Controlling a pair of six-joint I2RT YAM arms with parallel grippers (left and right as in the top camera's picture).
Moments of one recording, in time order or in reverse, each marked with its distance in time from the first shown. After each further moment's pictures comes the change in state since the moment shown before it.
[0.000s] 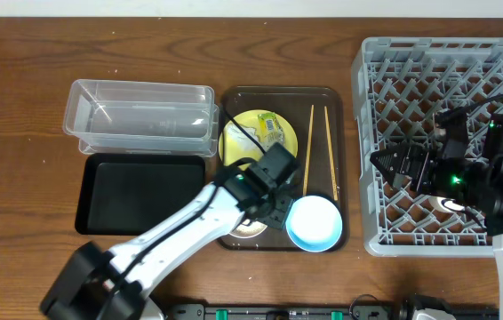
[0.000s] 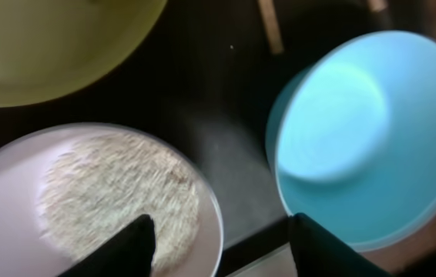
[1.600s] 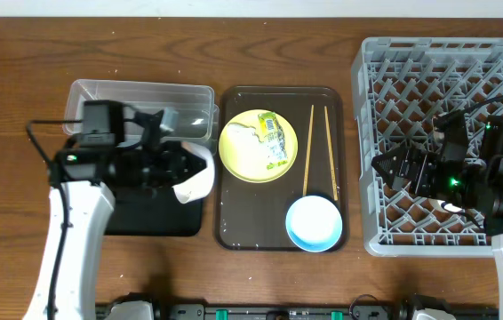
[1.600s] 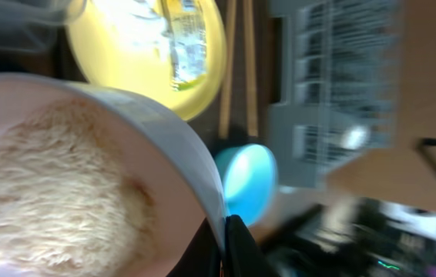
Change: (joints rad) left arm 0.902 -0.264 0.027 -0.270 0.800 0.232; right arm 0.007 0.000 0.000 -0.031 0.058 -0.003
